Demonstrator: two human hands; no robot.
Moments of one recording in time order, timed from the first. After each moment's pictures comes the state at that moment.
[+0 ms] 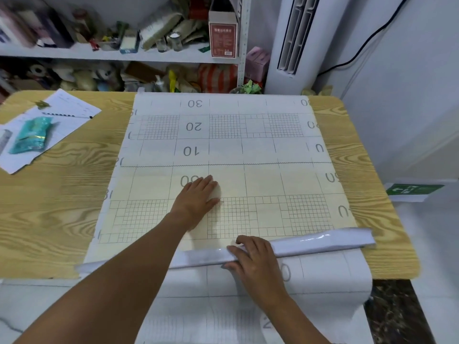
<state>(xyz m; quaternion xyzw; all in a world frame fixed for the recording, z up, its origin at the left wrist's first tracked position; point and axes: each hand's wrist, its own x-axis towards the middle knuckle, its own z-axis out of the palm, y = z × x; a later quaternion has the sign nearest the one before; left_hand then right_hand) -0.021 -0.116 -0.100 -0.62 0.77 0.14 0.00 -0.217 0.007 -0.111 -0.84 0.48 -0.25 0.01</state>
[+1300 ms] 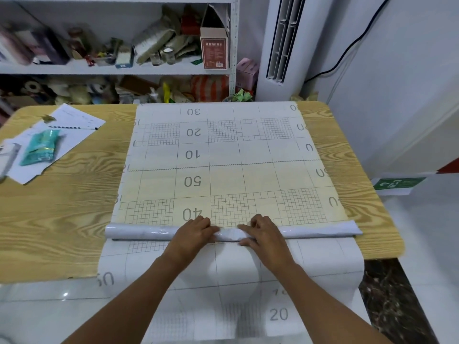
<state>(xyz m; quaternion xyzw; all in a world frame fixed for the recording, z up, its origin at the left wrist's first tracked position) -0.009 -0.020 -0.090 -0.47 0.87 0.04 -0.12 -0.227 -0.015 -0.091 -0.80 0.54 -0.18 0.18</state>
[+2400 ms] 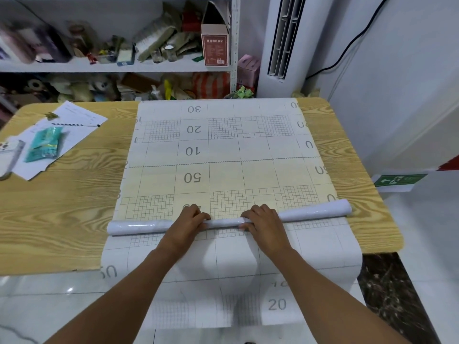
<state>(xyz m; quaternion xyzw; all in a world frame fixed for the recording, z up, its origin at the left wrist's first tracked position) 0.007 -0.019 -0.088 -0.56 0.79 0.18 -0.18 -0.224 -0.031 -0.089 -0.81 0.55 -0.17 0.11</state>
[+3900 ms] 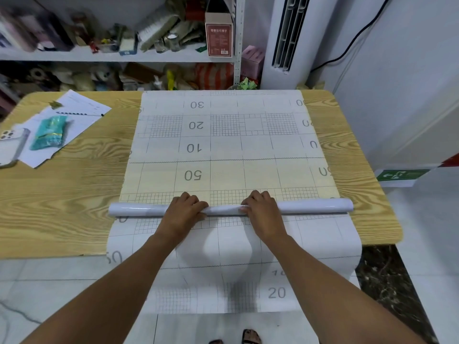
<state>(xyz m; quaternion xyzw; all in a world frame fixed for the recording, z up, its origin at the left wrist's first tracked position) 0.016 -0.022 -0.071 -0.55 0.83 0.08 -0.08 -0.210 -0.036 -0.083 -0.79 0.59 -0.13 0.10</state>
